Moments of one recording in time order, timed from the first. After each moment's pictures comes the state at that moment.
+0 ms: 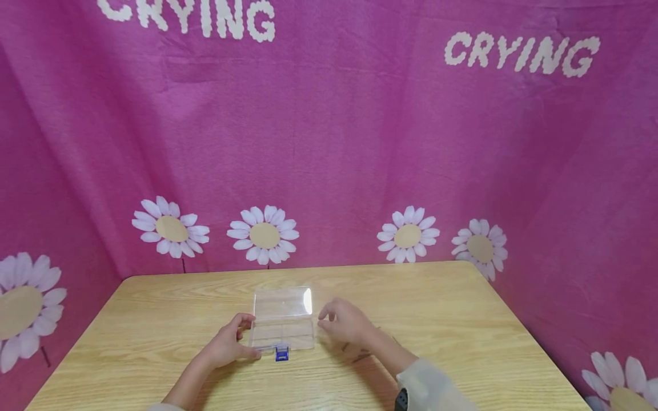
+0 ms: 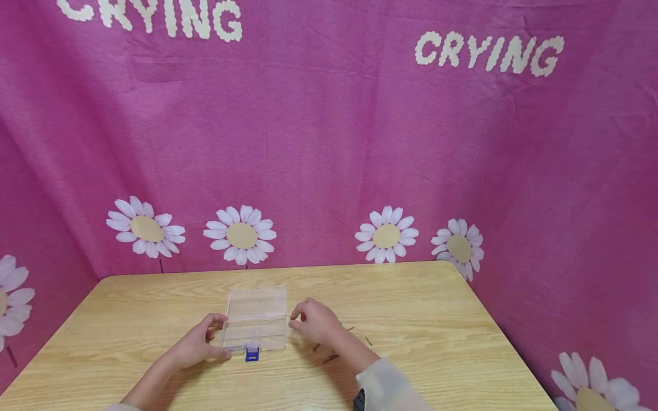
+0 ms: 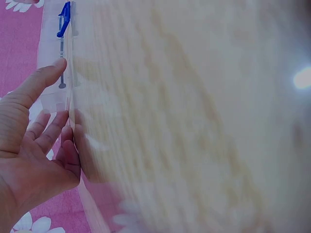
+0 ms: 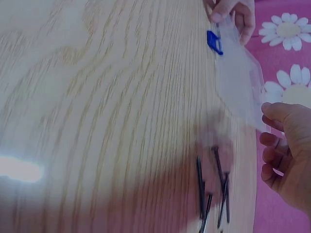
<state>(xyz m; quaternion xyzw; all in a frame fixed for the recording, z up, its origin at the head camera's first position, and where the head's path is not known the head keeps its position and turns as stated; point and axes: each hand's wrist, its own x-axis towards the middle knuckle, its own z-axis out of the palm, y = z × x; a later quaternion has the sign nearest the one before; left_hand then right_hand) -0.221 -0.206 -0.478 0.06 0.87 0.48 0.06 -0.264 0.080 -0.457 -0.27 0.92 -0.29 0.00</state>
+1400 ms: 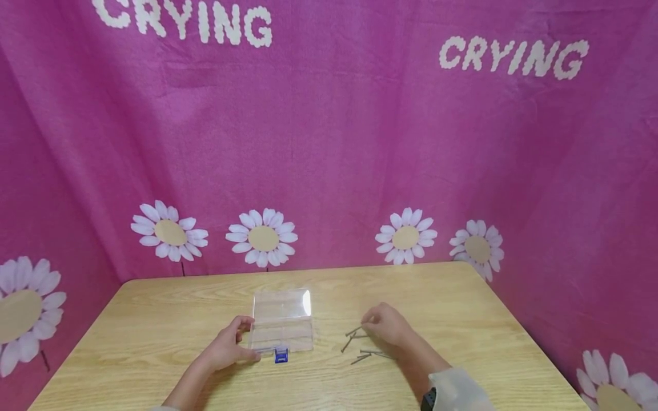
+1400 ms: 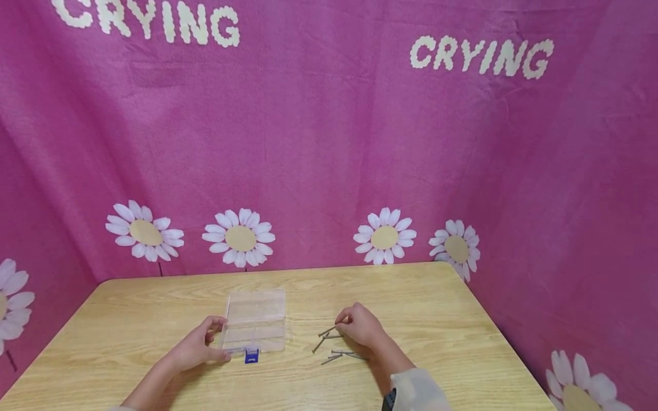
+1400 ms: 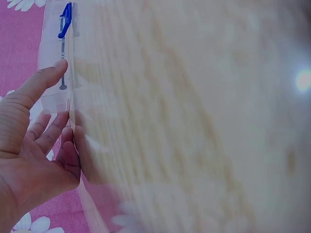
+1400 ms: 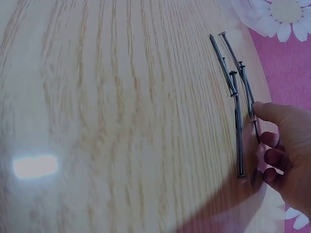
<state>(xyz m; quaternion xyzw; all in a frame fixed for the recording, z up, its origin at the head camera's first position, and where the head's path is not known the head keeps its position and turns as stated) -0.222 -0.205 -0.477 0.06 0.87 0.48 0.06 -0.273 0.171 -0.487 -0.18 0.92 -0.34 0.00</state>
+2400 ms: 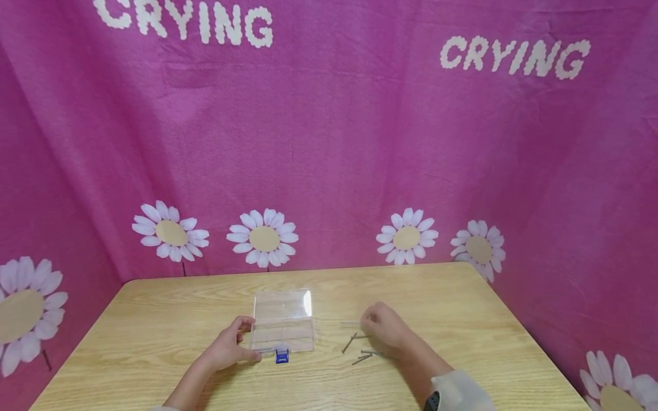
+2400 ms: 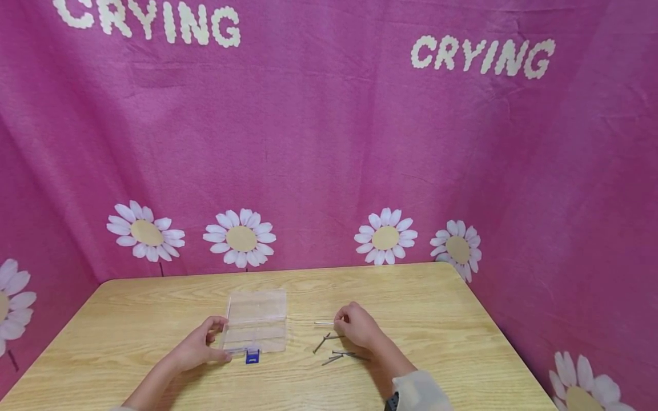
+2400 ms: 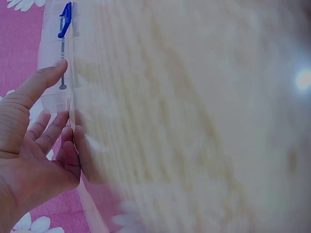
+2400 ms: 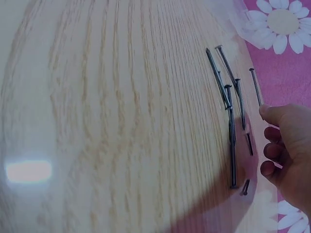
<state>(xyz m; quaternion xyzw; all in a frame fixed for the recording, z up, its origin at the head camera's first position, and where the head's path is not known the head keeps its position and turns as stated) -0.222 -0.206 -0.479 0.06 0.87 0.48 0.06 -0.270 0.163 -0.480 -0.22 0.91 -0.34 -0.02</state>
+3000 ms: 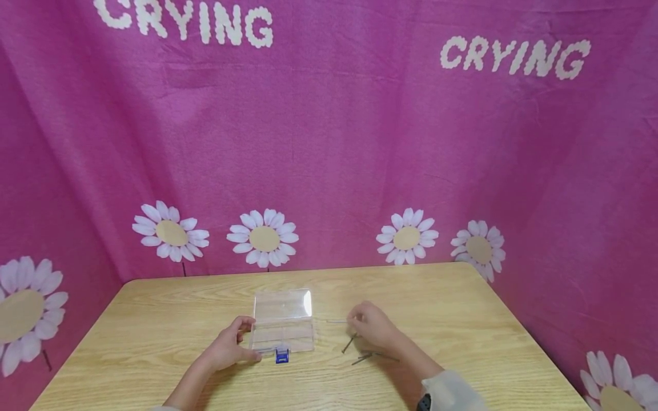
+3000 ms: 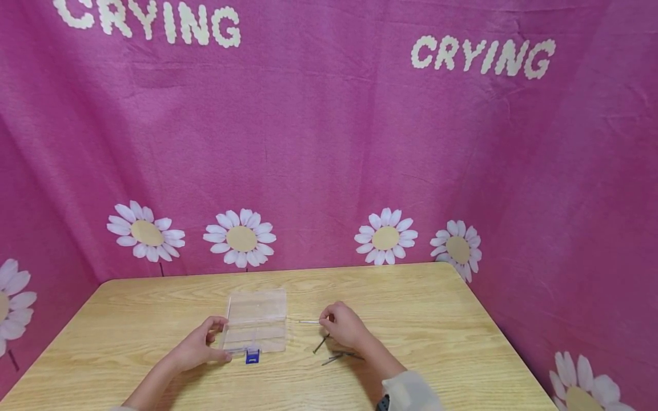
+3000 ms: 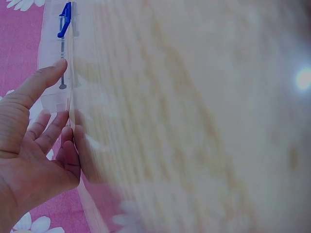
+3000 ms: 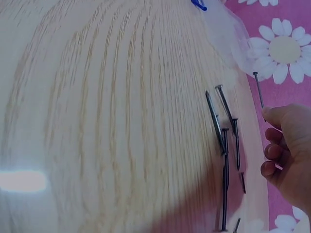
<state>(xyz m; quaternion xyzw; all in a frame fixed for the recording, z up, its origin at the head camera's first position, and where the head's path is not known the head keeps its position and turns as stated) -0.222 -0.206 -0.479 0.05 0.88 0.48 0.06 -0.259 0.134 -0.469 -0.22 0.90 -0.38 -0.02</state>
